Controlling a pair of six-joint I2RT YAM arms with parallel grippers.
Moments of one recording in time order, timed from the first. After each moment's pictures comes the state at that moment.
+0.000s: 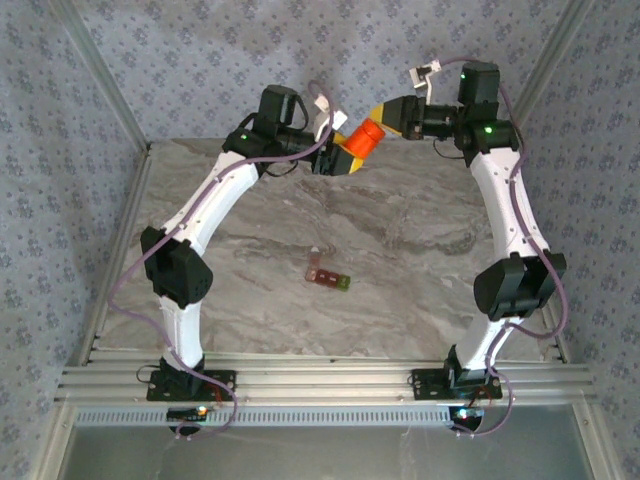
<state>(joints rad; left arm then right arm) -0.54 1.98 2.10 -0.60 0.95 0.05 0.10 1.76 1.97 -0.56 -1.17 0.48</state>
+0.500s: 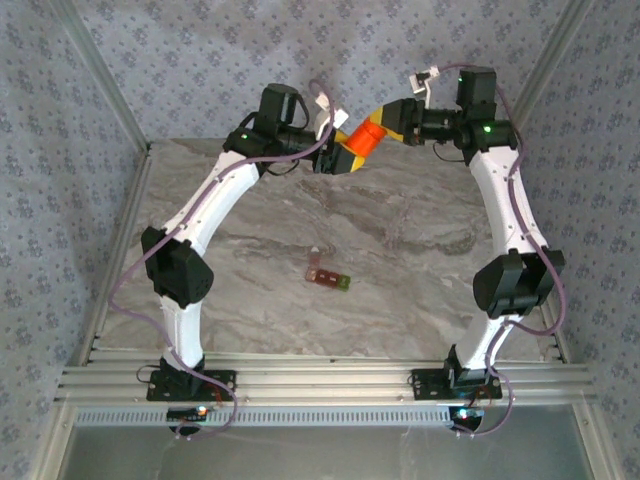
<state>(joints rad) -0.54 1.98 2.11 -0.59 0.95 0.05 0.09 1.78 1.97 -0.64 -1.14 0.47</state>
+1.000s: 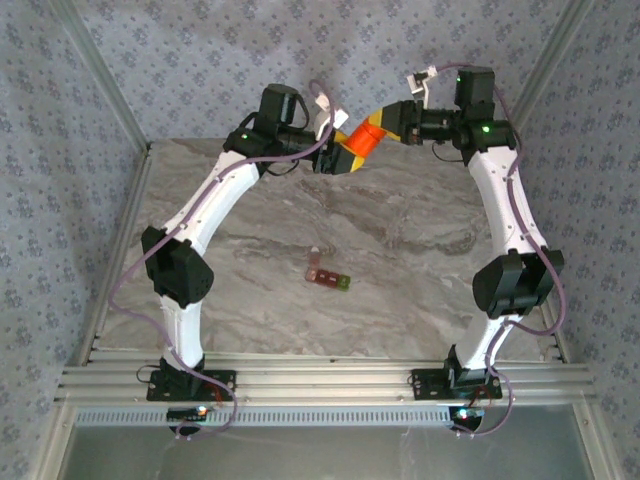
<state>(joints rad) -0.54 1.99 2.11 -0.59 0.94 0.05 0.10 1.78 1.97 -0.63 -1.16 0.47</state>
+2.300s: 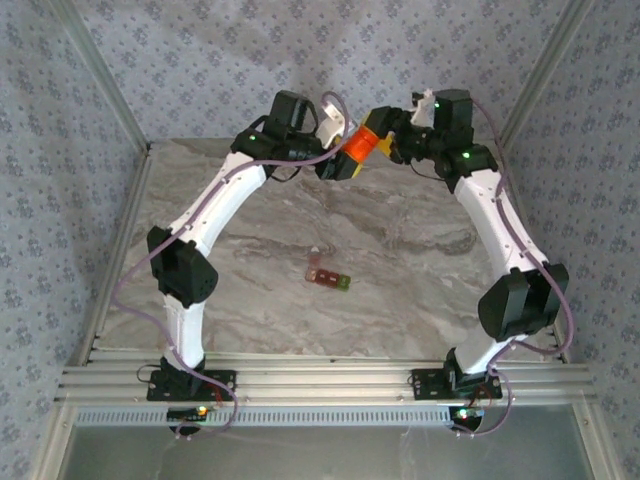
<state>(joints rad) -0.58 2.01 2.15 -0.71 0.66 0.20 0.20 1.62 1.67 -0.39 -0.69 0.93</state>
